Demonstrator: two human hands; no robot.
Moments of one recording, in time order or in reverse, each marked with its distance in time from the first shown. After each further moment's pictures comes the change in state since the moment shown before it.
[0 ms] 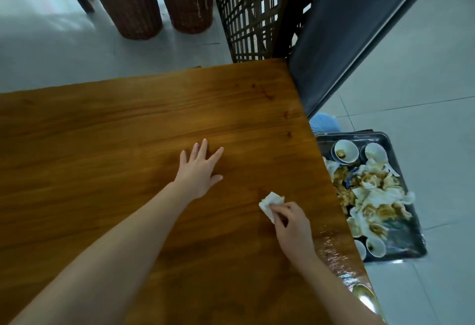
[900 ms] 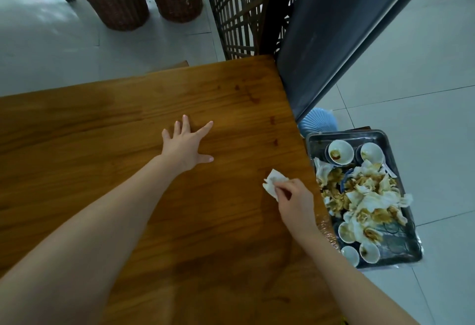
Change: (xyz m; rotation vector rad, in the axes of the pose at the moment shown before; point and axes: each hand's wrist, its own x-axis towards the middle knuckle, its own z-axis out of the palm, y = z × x) left_hand 0.084 0.004 -0.040 -0.006 0.000 -0.102; right_hand 0.087 0.015 -0.040 0.037 0.057 0.043
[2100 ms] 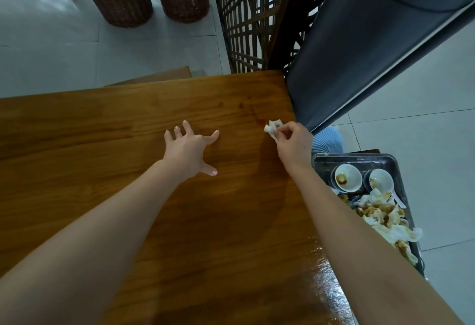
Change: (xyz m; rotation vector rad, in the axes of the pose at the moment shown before) left_hand 0.053 0.013 -0.024 0.061 -0.074 -0.025; right_hand 0.196 -0.043 0.006 0.053 0.134 0.002
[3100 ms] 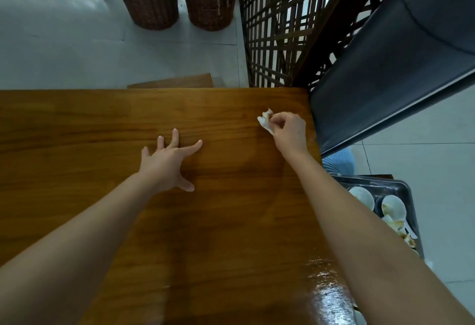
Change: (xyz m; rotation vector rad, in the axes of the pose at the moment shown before) left_hand -0.032 -0.076 0.010 -0.145 -0.053 -0.148; right_hand 0.040 -0.055 0.037 -0.033 -0.164 -0.127
